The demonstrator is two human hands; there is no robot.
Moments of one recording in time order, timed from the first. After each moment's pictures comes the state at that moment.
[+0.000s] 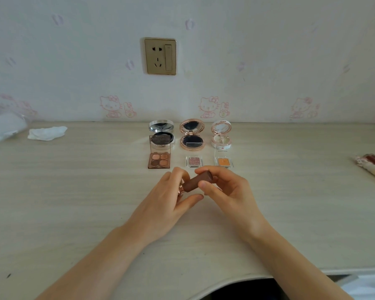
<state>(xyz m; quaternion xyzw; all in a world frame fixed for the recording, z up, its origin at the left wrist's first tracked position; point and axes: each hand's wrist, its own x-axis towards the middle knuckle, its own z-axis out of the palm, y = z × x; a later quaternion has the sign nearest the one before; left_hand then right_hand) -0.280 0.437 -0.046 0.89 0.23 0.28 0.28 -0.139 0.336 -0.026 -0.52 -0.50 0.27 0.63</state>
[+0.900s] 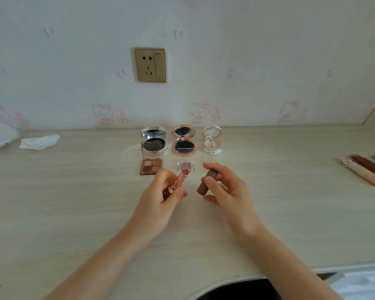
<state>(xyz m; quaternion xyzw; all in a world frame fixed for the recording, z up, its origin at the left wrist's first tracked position) -0.269 0.428 -0.034 0.78 0.27 0.33 0.46 -0.126 0.332 -0.029 -0.56 -0.39 0.28 0.67</state>
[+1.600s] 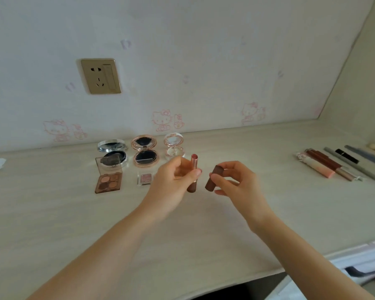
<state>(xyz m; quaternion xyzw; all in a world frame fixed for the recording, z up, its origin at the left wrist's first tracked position) -0.152 0.406 0.000 0.77 0.24 0.29 0.52 -0.033 0.286 -0.015 -0.66 -0.31 0.19 0.66</state>
